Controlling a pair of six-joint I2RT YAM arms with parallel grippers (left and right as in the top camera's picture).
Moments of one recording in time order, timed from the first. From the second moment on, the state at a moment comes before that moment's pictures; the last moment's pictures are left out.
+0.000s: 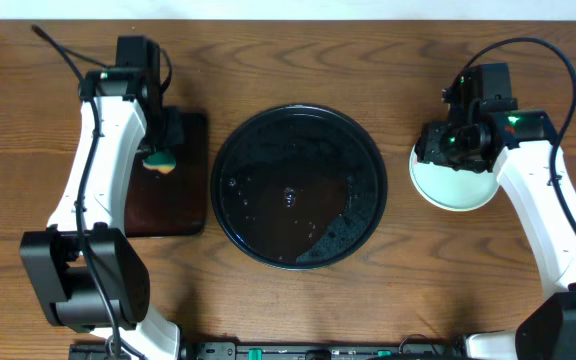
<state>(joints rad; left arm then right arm) 0.03 1.79 1.54 -1.12 -0.13 -0.17 0.10 1.58 1.32 -0.93 -0.12 0.27</state>
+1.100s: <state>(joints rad) 0.06 1.79 1.37 -0.99 -0.14 -0.17 0.21 1.63 1.32 -0.95 -0.11 0.27</state>
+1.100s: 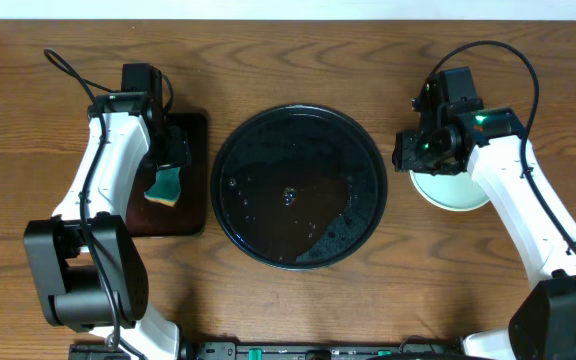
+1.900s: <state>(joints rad) 0.06 1.79 1.37 -0.99 -0.14 -0.17 0.21 1.24 1.58 -1.29 -0.13 0.23</state>
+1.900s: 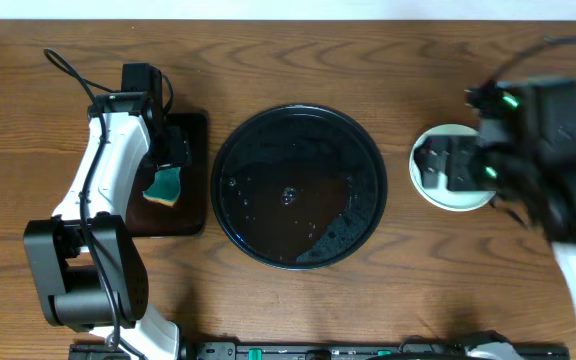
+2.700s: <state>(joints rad) 0.06 1.79 1.37 -0.99 -0.14 -0.17 0.16 0.66 1.33 -1.05 0.13 0.18</state>
